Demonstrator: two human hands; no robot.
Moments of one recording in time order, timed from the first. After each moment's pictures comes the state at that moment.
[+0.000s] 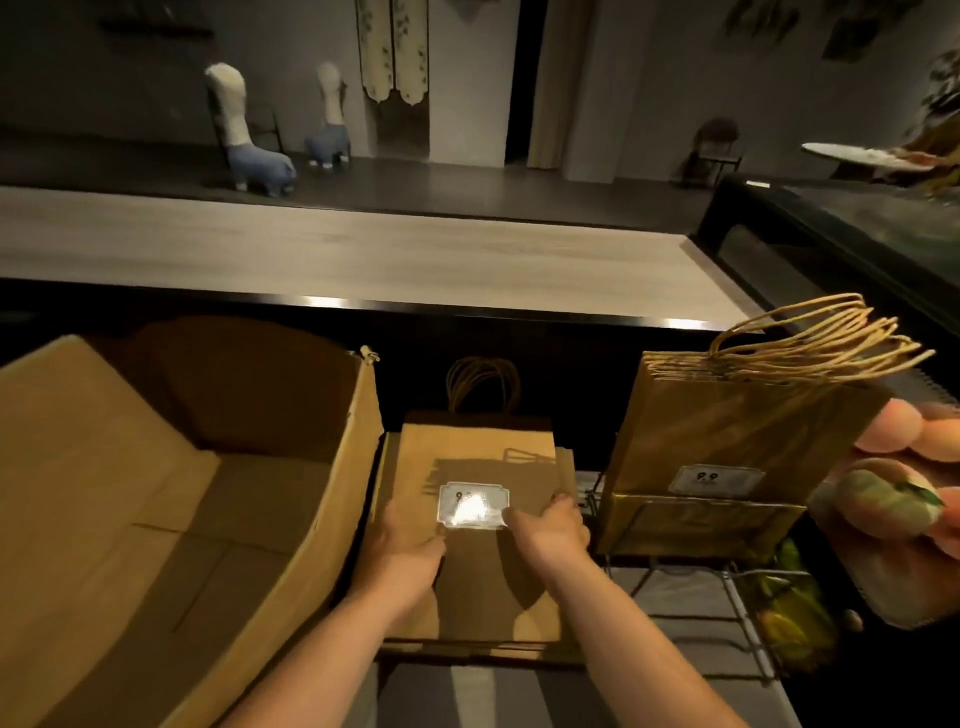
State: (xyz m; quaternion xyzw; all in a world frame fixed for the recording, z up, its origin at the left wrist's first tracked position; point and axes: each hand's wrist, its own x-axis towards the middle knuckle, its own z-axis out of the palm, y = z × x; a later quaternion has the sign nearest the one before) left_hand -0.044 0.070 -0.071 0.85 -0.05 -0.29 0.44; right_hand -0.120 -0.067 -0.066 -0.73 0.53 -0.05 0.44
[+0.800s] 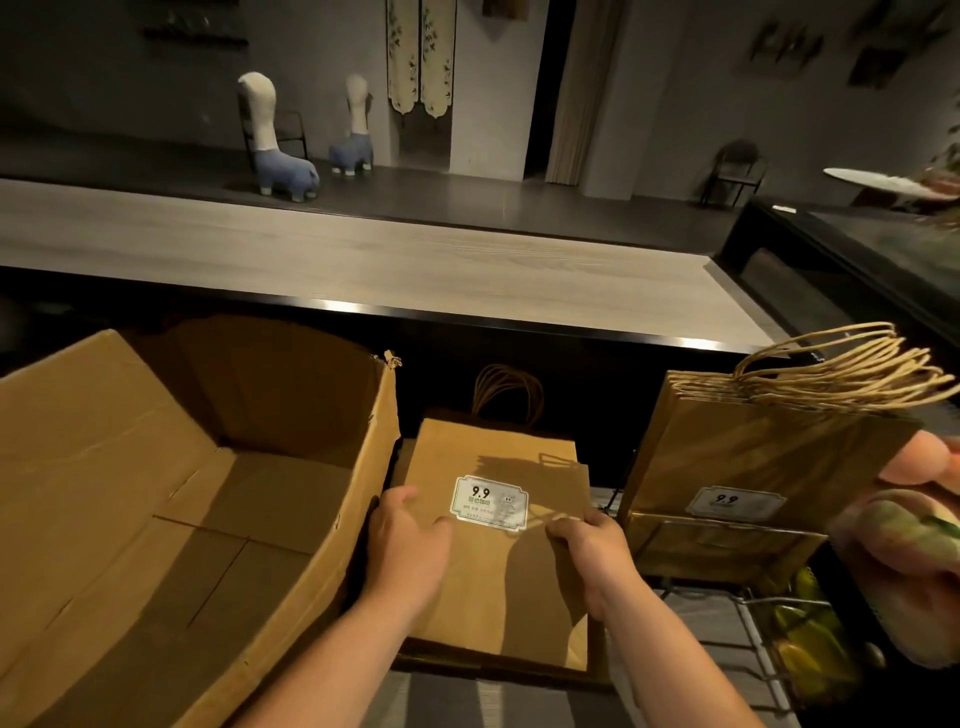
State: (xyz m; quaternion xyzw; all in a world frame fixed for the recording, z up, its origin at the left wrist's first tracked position) left_hand -0.050 0.072 -0.038 0.81 -0.02 -0.21 0.55; right_hand -0.140 -0.092 -0.065 -0.58 0.51 -0.10 0.63
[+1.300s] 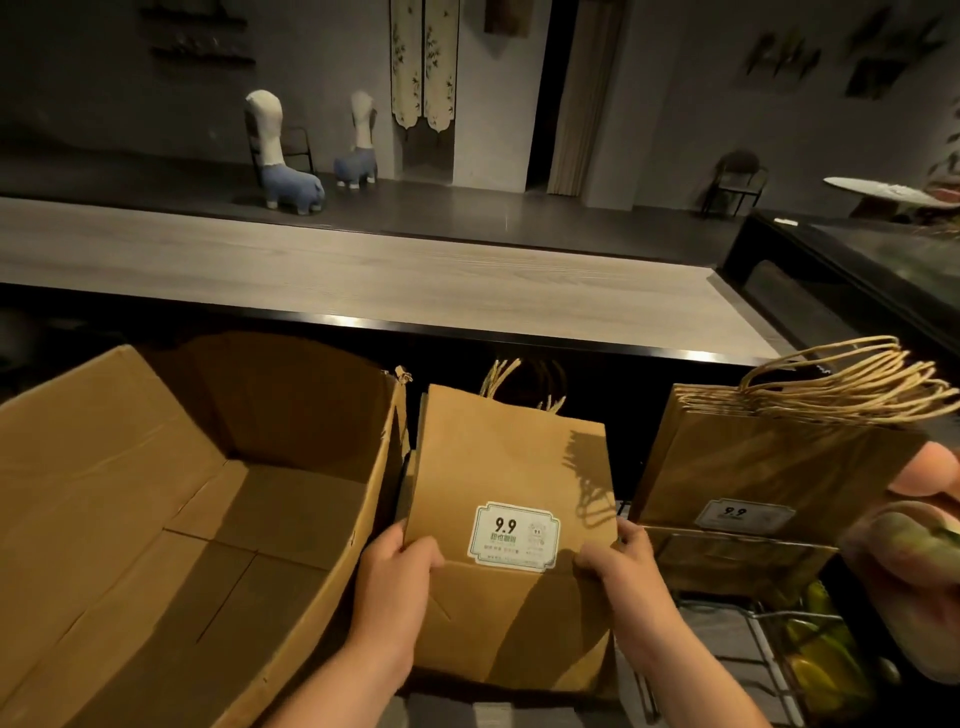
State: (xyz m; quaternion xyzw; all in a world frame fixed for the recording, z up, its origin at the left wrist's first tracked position) left_hand -0.073 0.103 0.000 0.70 0.01 -0.28 0.66; right_hand -0.174 -0.073 -0.024 -0.57 0.42 -0.13 0.69
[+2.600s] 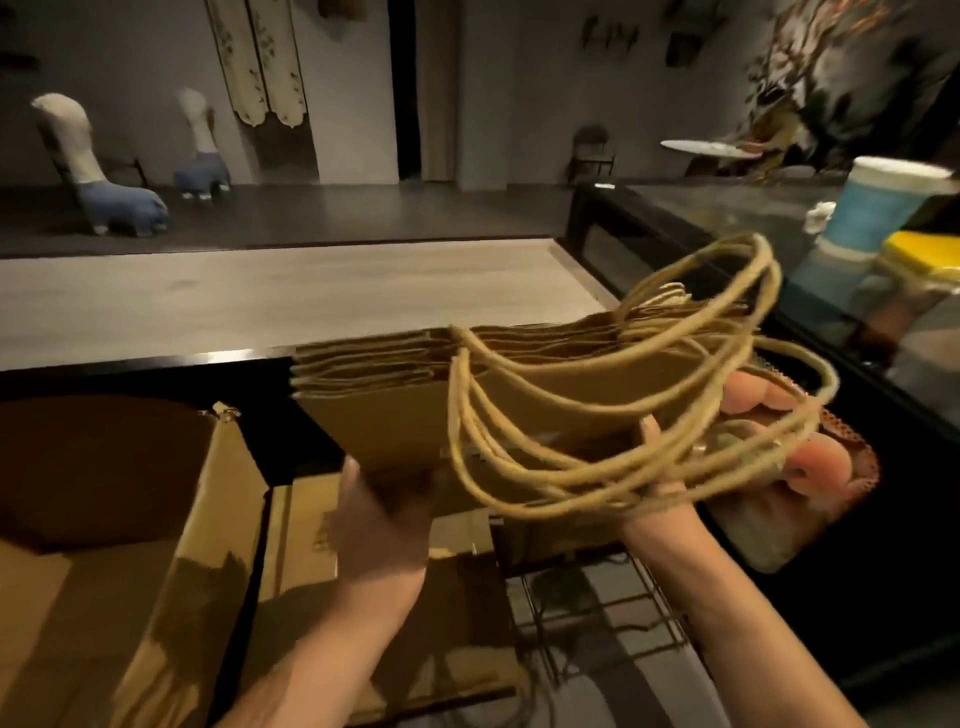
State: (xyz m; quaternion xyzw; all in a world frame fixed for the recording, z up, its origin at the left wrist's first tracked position) left_hand -0.099 0.001 0.025 0.66 -0.24 -0.09 0.70; right_hand -0.248 -0.151 0.031 -0.73 0.27 -0.35 0.52
